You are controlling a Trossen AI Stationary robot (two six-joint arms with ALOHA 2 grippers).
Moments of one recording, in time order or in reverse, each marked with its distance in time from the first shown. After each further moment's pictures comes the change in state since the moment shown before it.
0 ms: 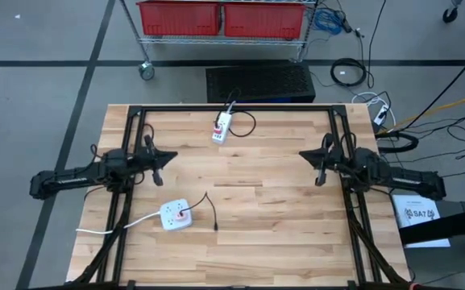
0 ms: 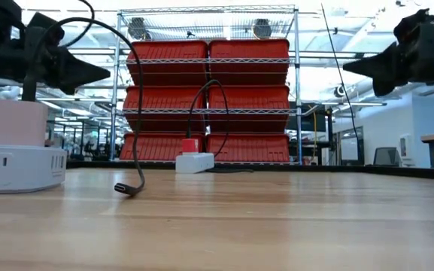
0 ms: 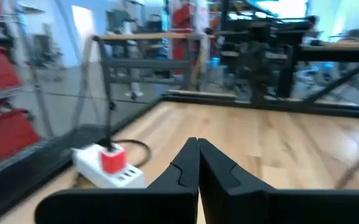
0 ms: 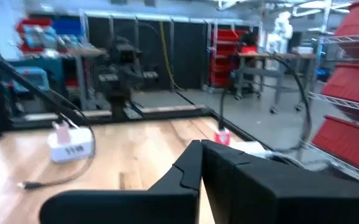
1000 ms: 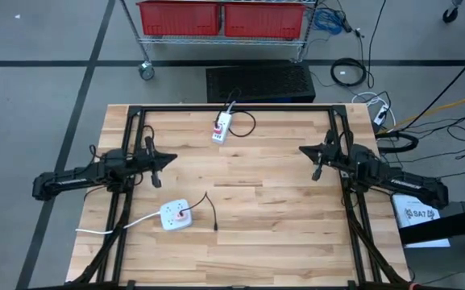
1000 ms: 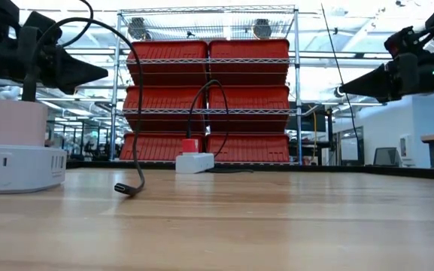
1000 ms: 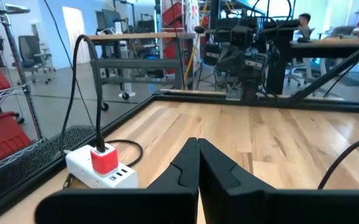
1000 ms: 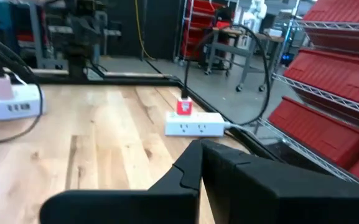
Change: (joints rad) left arm 0.000 -0.052 0.000 -0.051 0.021 0.013; right arm -0.129 0.055 0.012 -0.101 0.012 -0.127
